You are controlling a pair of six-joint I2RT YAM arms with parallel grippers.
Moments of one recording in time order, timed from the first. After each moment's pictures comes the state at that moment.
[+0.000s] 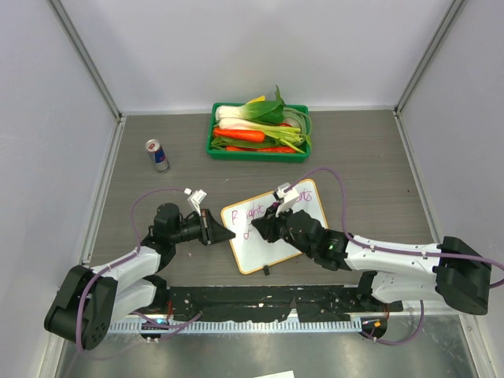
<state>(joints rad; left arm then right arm) -0.36 1.06 0.17 0.53 0.80 -0.71 1.10 1.15 0.54 0.31 0.31 0.50</state>
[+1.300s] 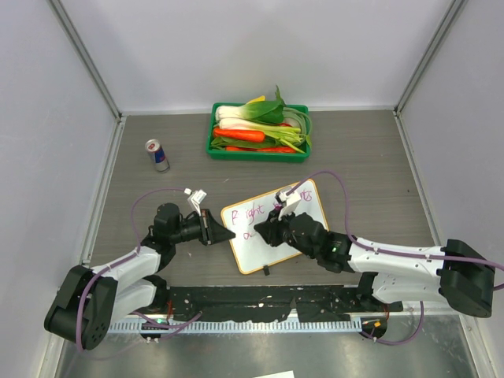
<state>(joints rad) -0.36 1.06 0.17 0.53 0.80 -0.71 1.10 1.11 0.50 0.27 0.28 0.52</state>
